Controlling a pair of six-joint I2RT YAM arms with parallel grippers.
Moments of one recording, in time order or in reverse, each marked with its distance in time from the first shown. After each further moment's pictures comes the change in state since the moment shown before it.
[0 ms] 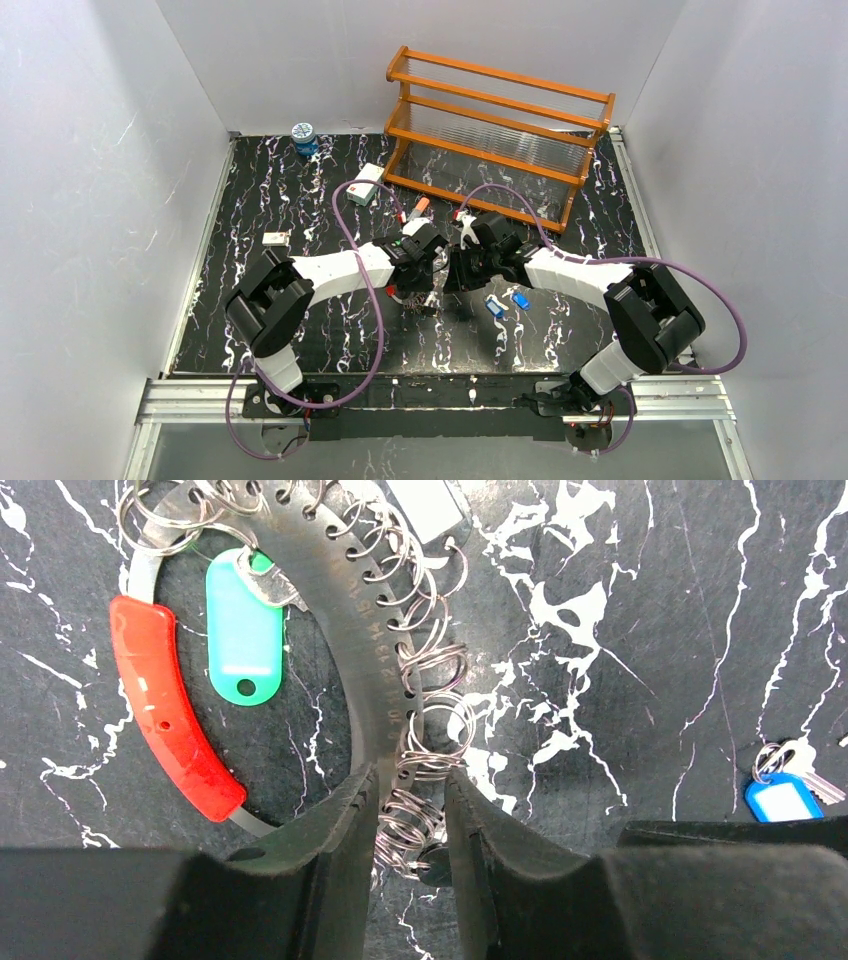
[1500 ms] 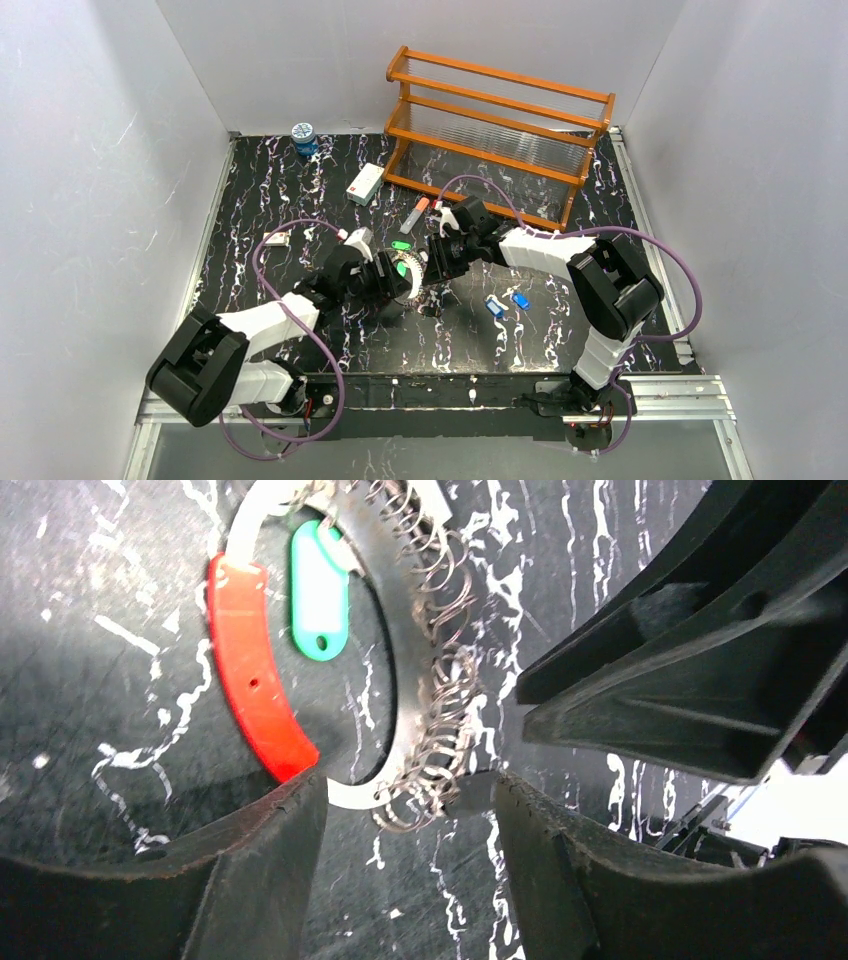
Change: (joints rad) left arm 0.293 -0.476 -0.674 0.692 0.433 0.011; right arm 0.001 0.232 0.212 -0.006 -0.158 0.014
